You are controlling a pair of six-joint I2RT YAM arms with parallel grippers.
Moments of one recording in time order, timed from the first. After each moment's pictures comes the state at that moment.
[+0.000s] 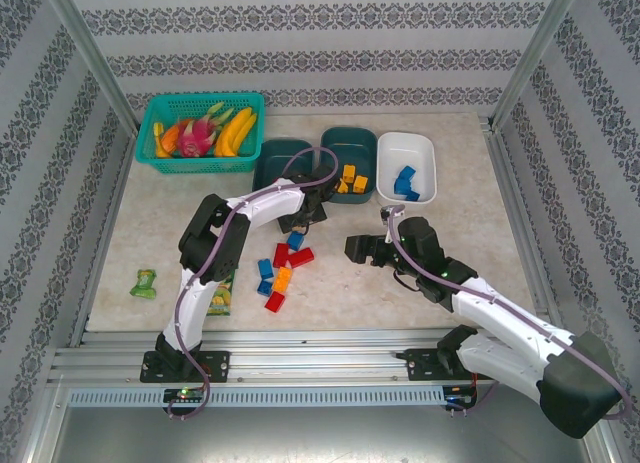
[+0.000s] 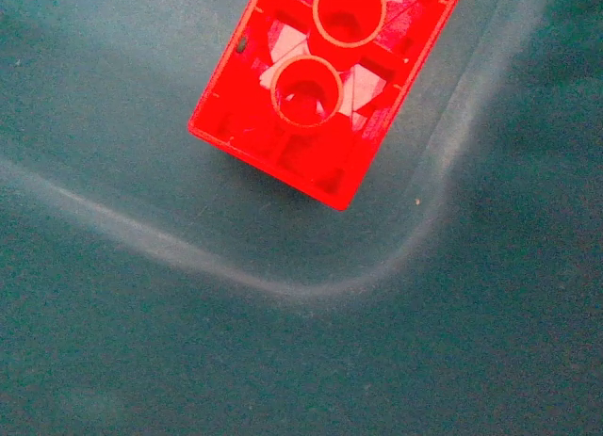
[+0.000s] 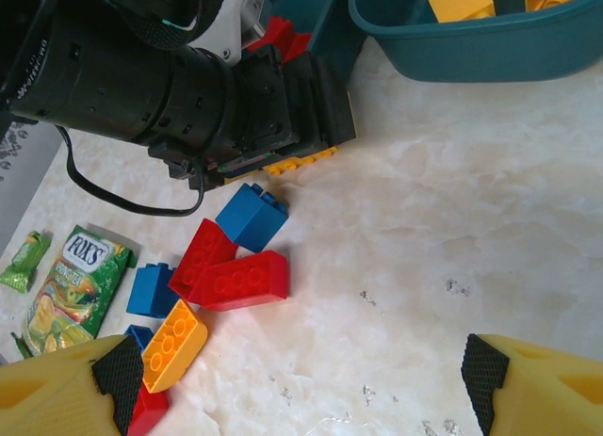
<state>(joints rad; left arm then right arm) -0.63 2.20 1.68 -0.85 -0.26 -1.04 0.57 0.96 0.49 -0.08 -0.19 0.57</state>
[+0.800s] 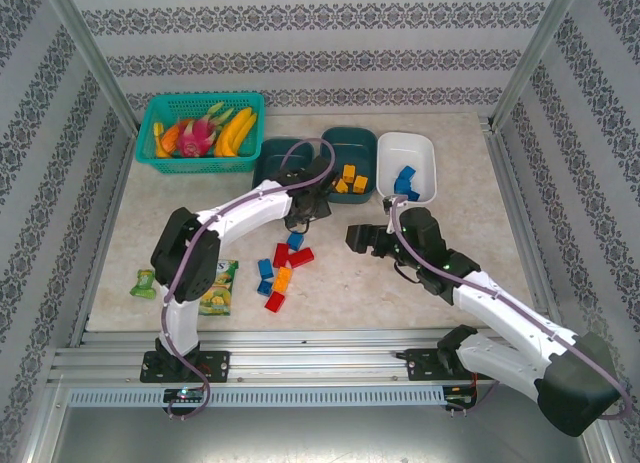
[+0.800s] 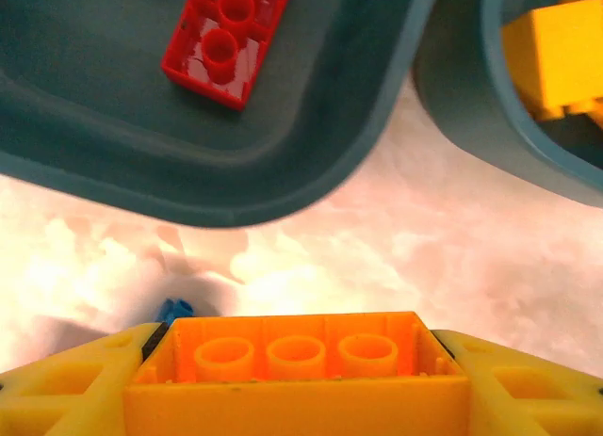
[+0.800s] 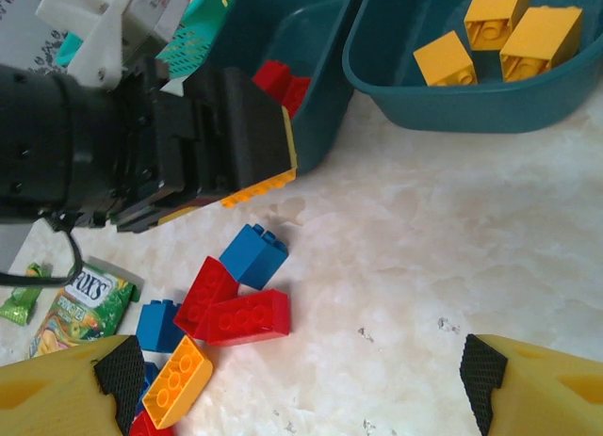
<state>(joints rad) -0.68 1.94 1.57 -0.82 -0.18 -1.02 0.55 0.98 0.58 -0.13 -0.15 0.57</state>
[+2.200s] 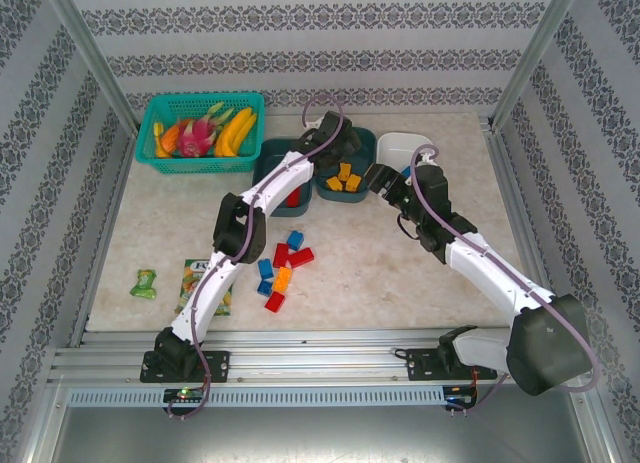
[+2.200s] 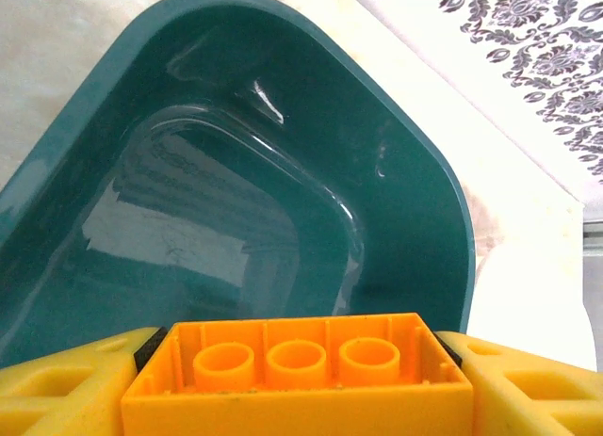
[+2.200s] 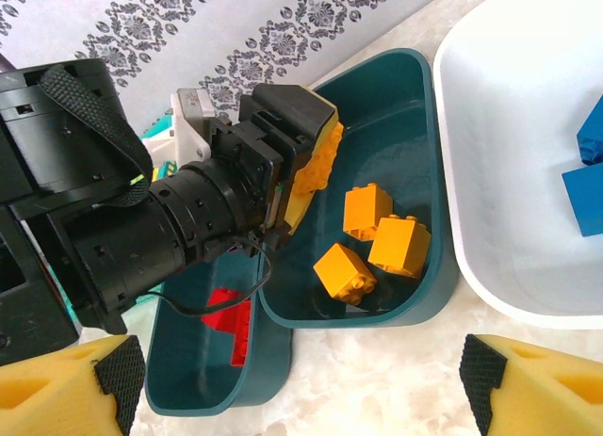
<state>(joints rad) -0.54 2.66 2.54 -0.57 -0.10 -1.03 0.34 1.23 0.80 0.02 -0.03 0.80</state>
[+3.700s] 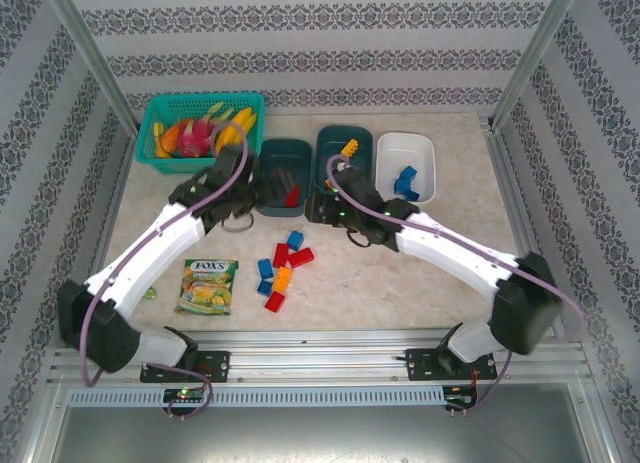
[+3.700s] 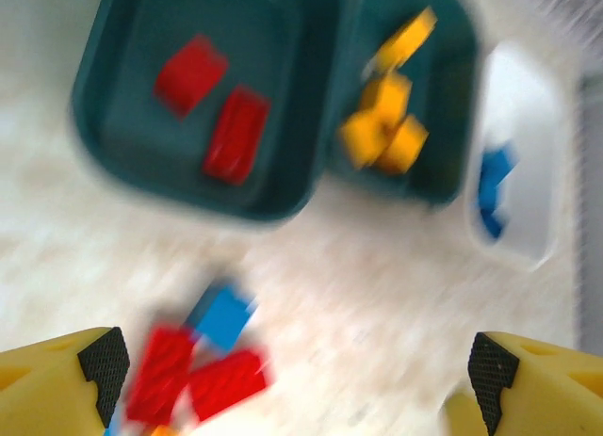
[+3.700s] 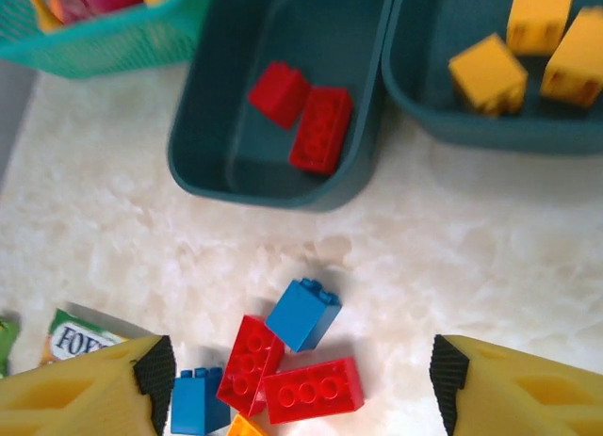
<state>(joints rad) -0.46 1.32 1.18 -0.70 0.04 -0.81 0.76 1.53 1.19 -0.45 0.08 0.74</state>
